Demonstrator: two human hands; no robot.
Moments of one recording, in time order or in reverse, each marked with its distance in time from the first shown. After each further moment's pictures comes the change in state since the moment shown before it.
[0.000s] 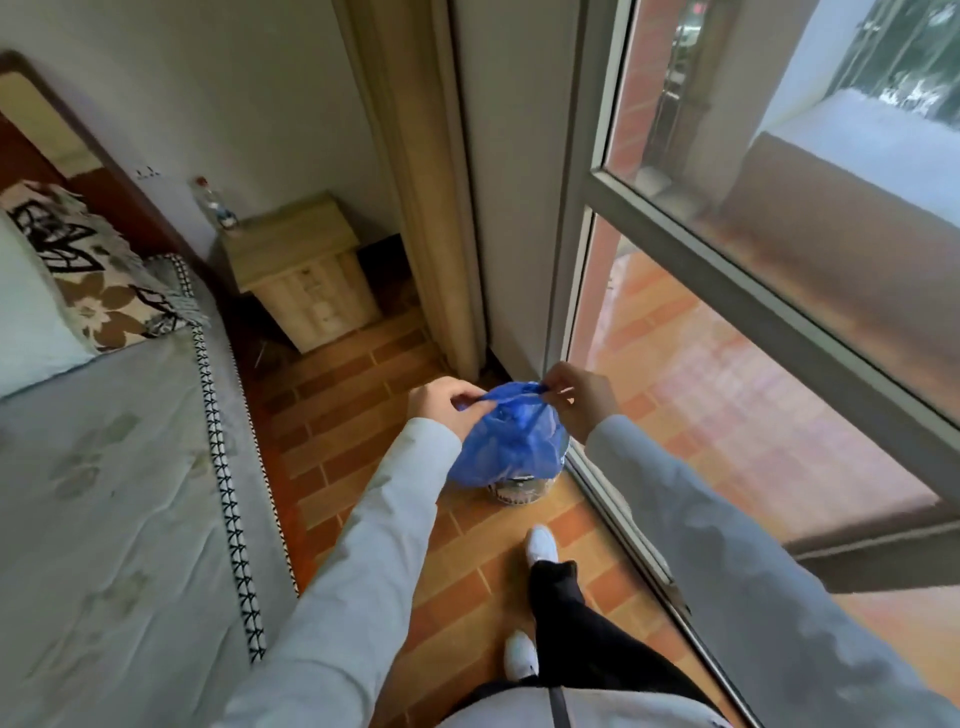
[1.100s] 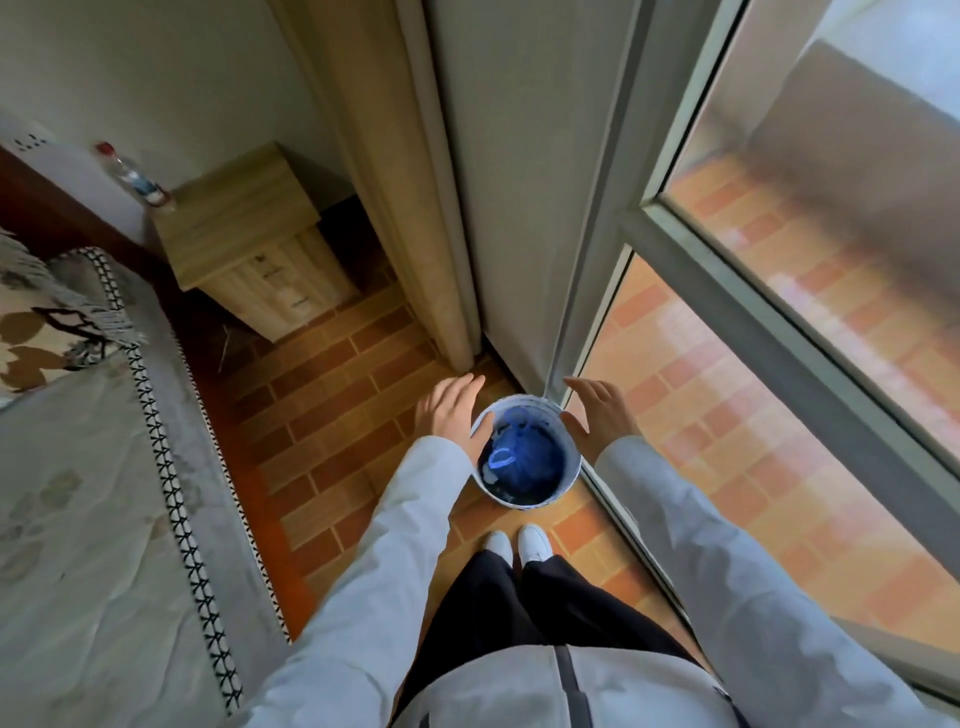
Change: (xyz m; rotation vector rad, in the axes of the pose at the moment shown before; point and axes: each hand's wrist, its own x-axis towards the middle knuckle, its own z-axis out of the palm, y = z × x) left_hand 0.222 -0.050 0.069 0.383 -0.033 0.227; right_hand 0.195 0.072 0.032 -0.316 -0.186 0.068
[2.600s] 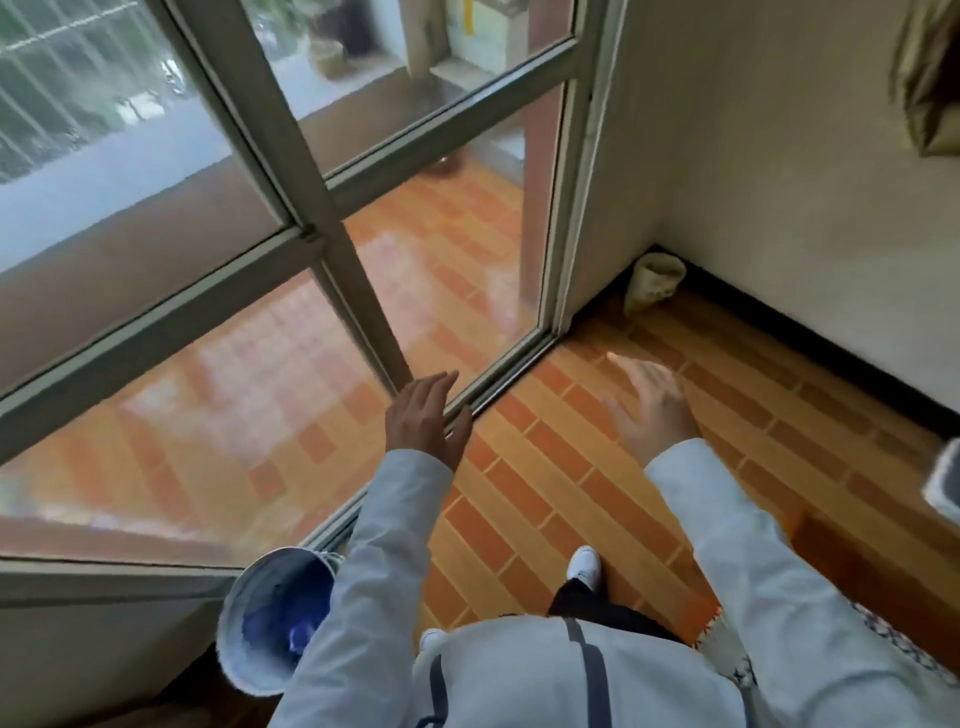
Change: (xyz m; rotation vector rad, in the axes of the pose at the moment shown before) left_hand -0.323 0.189 0.018 -0.287 -0.613 1.642; right_hand -0.597 -0.140 0.130 0.209 1.235 1.416
